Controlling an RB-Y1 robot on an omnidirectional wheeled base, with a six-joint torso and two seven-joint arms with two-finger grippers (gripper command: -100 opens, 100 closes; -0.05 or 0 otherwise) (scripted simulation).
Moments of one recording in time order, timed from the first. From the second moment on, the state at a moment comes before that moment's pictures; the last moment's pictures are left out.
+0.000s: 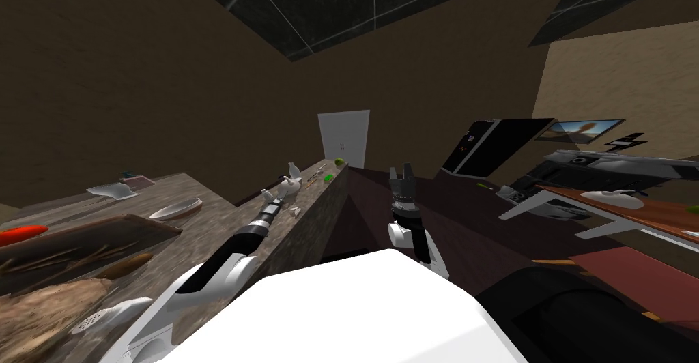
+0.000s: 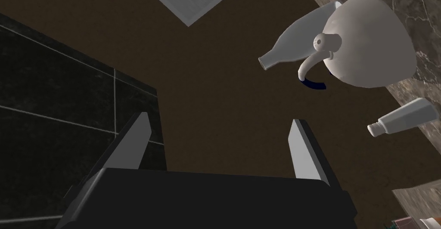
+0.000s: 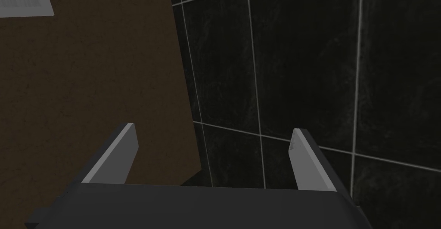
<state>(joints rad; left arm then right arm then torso) 0.48 0.44 0.12 -2.26 0.20 0.27 -0.35 0.46 0.03 -0.03 -2.35 0.09 -0.54 -0.04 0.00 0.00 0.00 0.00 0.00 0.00</state>
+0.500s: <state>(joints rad) 0.47 0.49 0.14 -2.23 0.23 0.39 -0.40 0.46 0.03 -0.03 -2.35 0.09 -0.54 -0.04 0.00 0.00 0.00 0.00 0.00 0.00</state>
